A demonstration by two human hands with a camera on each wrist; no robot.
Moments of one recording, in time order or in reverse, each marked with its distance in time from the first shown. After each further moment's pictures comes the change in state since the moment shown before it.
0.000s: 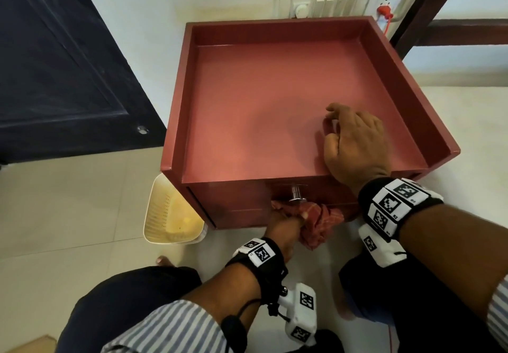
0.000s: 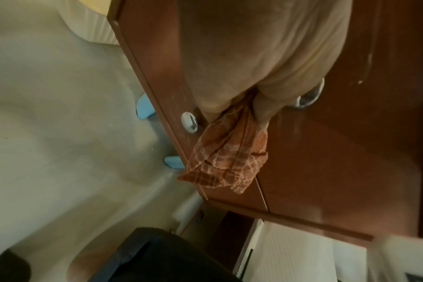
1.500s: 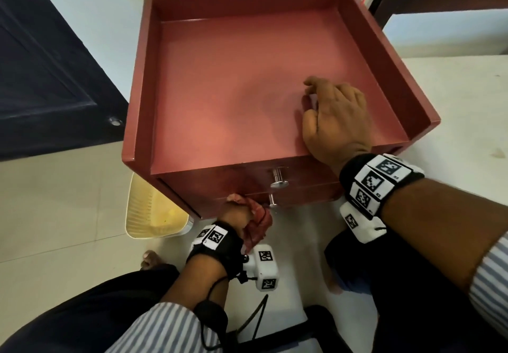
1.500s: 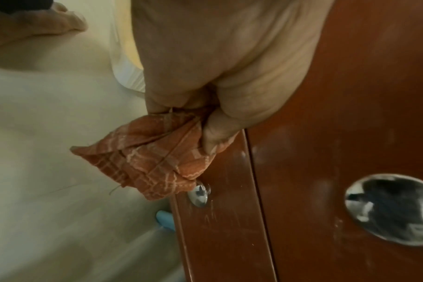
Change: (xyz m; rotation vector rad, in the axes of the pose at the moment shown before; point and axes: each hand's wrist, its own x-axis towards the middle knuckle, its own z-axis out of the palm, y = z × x) left_hand 0.044 -0.012 -0.071 0.245 0.066 -0.197; right_hand 0.000 0.001 0.001 -0.038 0.019 0.031
